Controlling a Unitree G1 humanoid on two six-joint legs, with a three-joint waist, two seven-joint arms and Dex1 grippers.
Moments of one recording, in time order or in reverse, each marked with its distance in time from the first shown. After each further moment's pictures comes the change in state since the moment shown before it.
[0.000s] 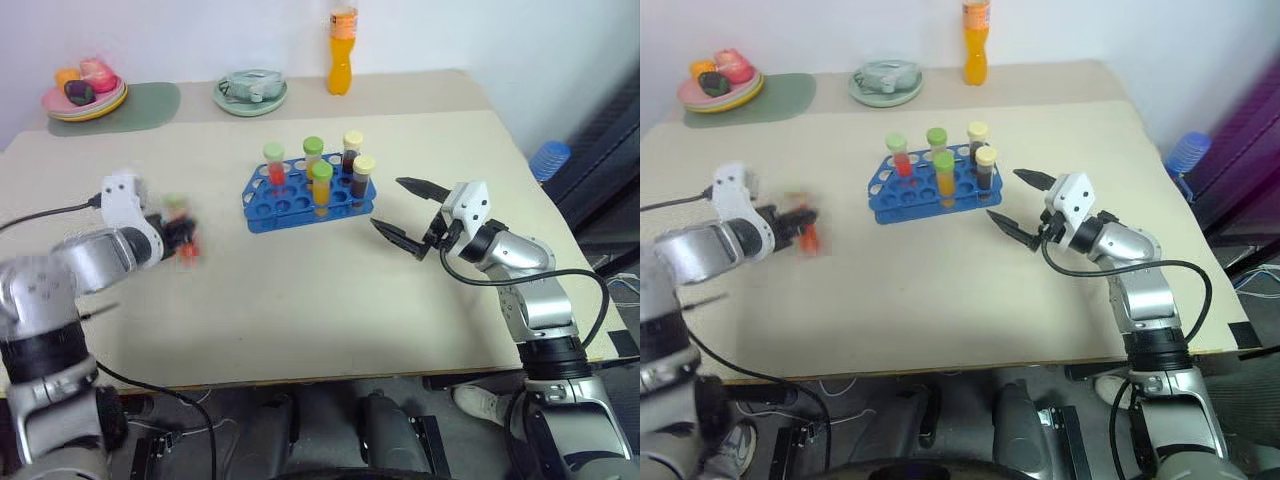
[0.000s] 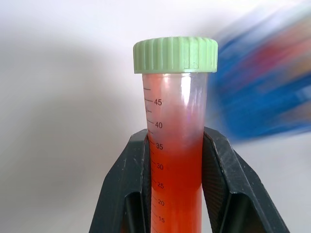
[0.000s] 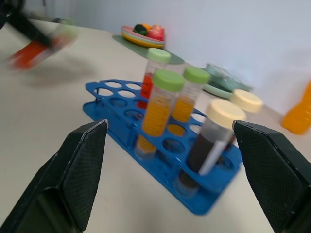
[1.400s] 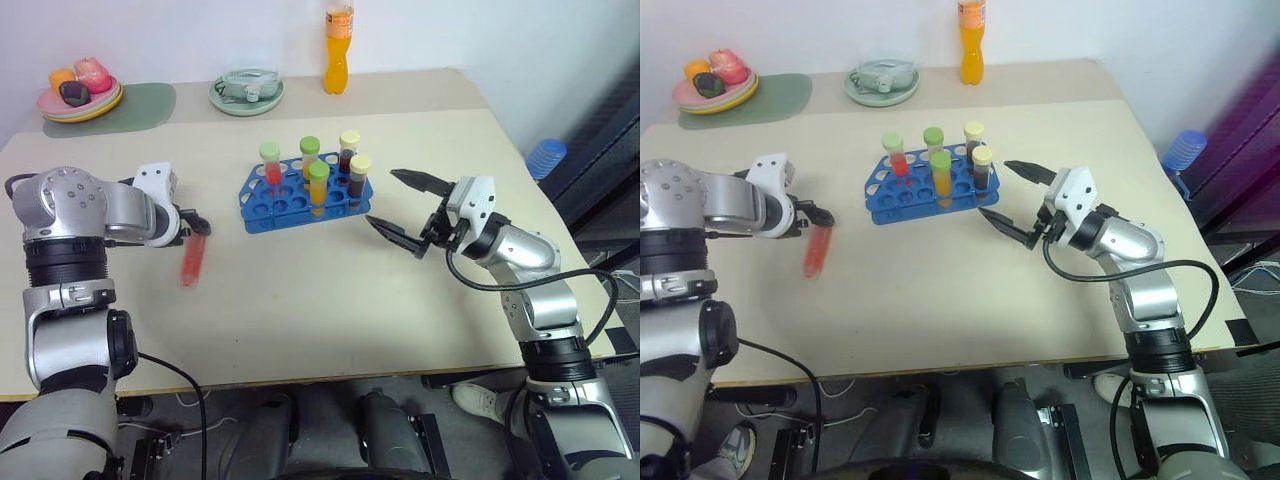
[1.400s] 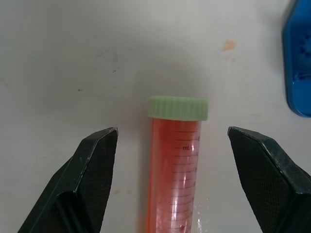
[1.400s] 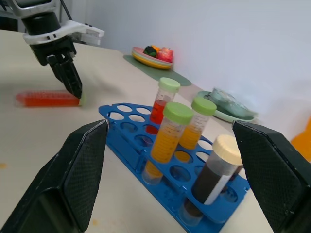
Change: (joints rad) left arm -0.546 0.081 -0.248 0.699 0.088 0.579 0.464; right arm 0.007 -0.009 -0.006 -0.102 0.044 0.014 0.016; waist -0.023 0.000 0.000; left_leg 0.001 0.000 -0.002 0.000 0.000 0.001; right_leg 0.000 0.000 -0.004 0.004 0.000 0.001
